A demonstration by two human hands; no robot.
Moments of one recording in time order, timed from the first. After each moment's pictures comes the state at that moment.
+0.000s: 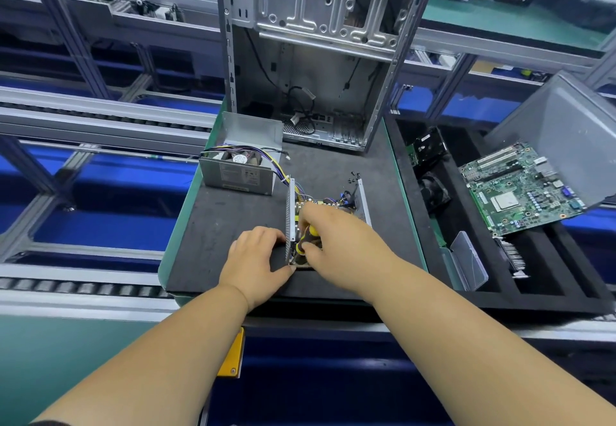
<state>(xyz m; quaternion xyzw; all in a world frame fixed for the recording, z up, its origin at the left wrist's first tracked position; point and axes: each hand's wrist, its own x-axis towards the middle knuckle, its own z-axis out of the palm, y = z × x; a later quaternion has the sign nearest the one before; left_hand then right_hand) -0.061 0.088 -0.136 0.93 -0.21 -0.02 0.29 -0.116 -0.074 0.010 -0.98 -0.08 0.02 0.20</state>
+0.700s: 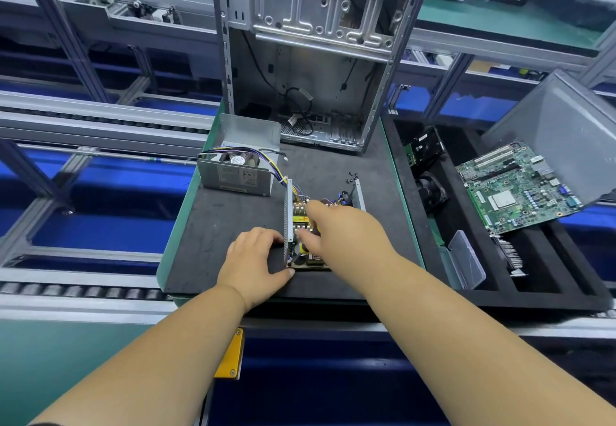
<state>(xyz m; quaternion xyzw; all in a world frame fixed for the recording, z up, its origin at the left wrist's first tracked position) -0.062 0.090 -0.131 0.93 -0.21 -0.03 0.30 -0.109 -0.075 0.011 -1.00 -0.05 -0.01 0.07</state>
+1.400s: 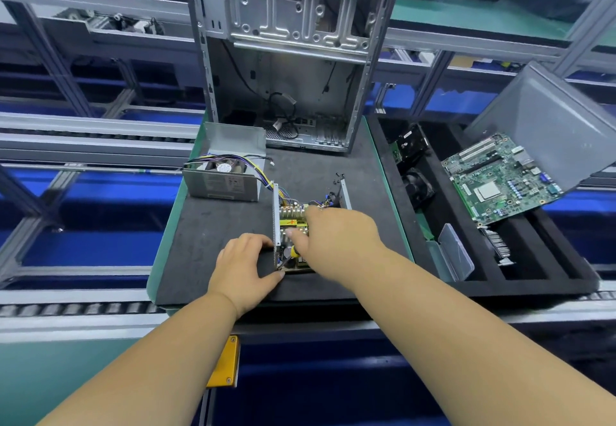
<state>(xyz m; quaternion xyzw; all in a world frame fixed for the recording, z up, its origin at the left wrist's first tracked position) -0.060 0.090 -0.135 0.93 -0.21 -0.03 0.29 -0.109 -0.078 0.014 -1.00 0.02 0.03 0.01</state>
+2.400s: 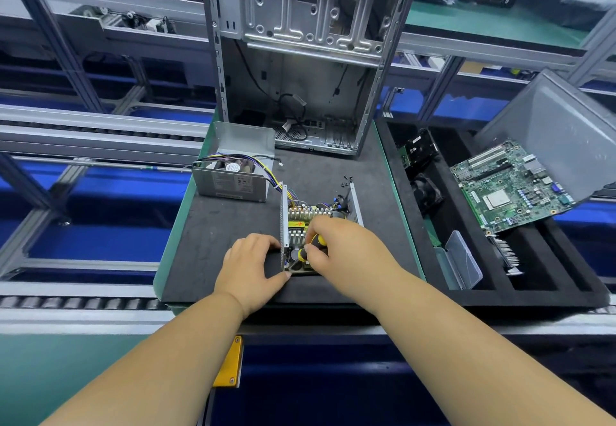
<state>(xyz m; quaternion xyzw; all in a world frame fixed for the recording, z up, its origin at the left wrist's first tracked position) -0.059 0.090 -0.136 0.93 -0.21 -0.04 0.30 -0.130 -0.082 0.013 -0.98 -0.02 0.01 0.20</state>
